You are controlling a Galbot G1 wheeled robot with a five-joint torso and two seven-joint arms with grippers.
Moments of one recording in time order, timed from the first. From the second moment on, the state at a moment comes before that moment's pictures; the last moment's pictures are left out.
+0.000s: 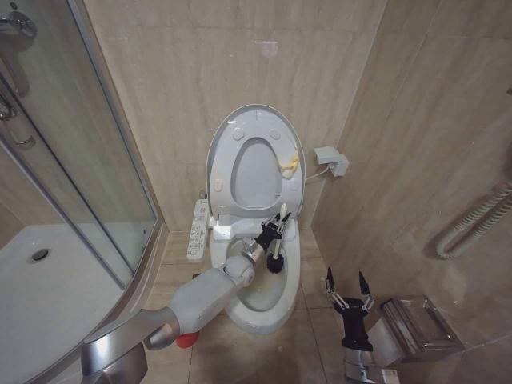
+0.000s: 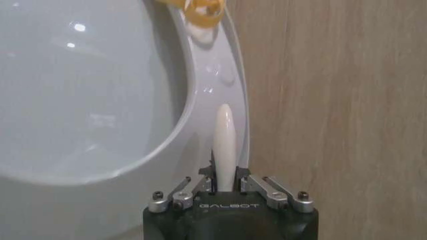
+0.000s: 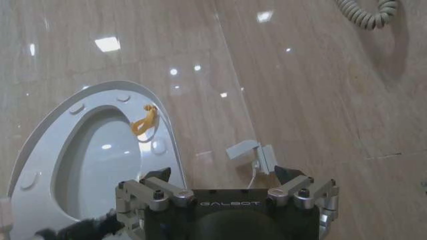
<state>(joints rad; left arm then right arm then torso) 0.31 -1.41 0.66 -0.93 -0.82 -0.54 0.04 -1.49 1.61 0.68 1.67 0.45 0.75 -0.31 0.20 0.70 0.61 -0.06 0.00</state>
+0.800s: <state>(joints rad) 0.37 -1.43 0.67 -0.86 -0.74 -0.57 0.03 -1.50 1.61 0.69 1.68 0.44 0.75 -0.31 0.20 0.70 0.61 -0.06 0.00</state>
